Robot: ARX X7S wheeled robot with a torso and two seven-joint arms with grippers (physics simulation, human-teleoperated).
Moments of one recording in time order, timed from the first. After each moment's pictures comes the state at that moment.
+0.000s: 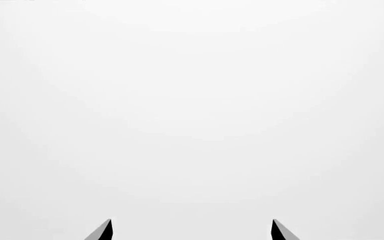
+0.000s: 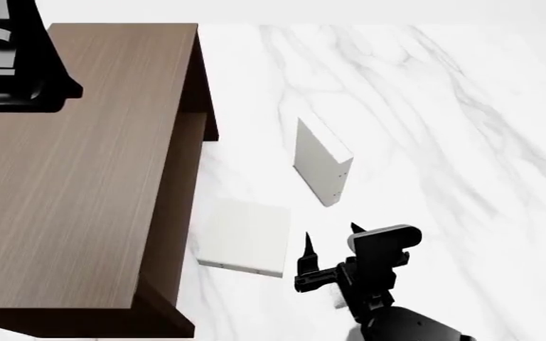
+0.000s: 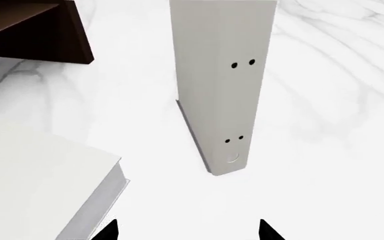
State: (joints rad) left arm -0.83 -0.66 -0.19 0.92 -1.18 -0.90 -0.71; right arm 0.93 0.61 -1.77 0.18 1.14 -0.52 0.73
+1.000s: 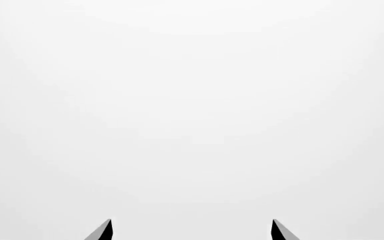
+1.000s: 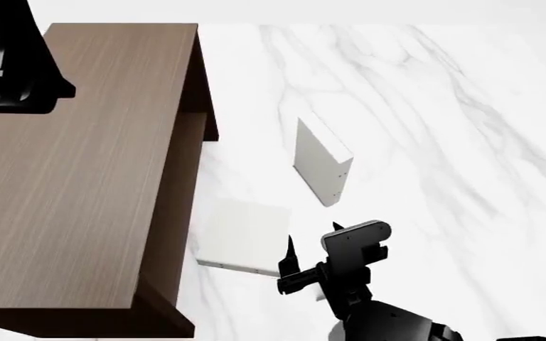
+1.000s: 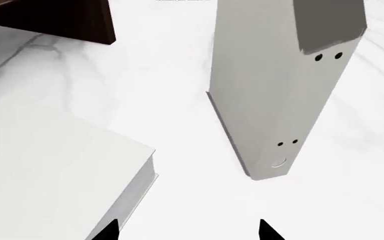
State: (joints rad) left arm -0.82 -0.69 -0.20 0.92 -1.18 -0.87 -0.69; right arm 0.95 0.51 -1.78 0.25 1.12 -0.42 0.74
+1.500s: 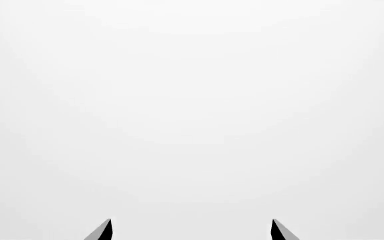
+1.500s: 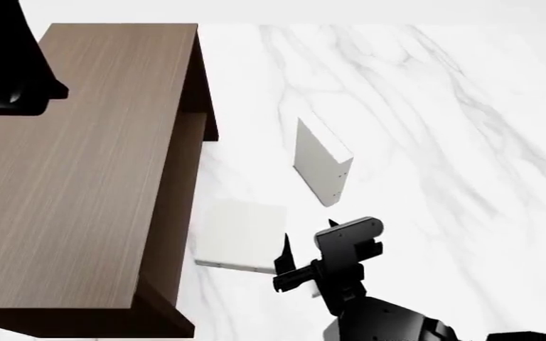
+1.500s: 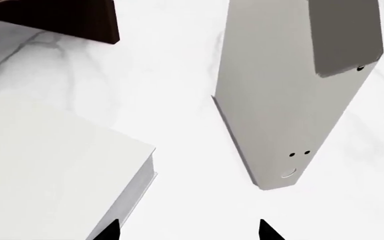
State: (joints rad) left arm -0.80 -0.71 -0.21 0.93 -1.19 -0.85 -0.69; right arm 0.96 0.48 -1.77 0.28 1.11 -0.38 0.74
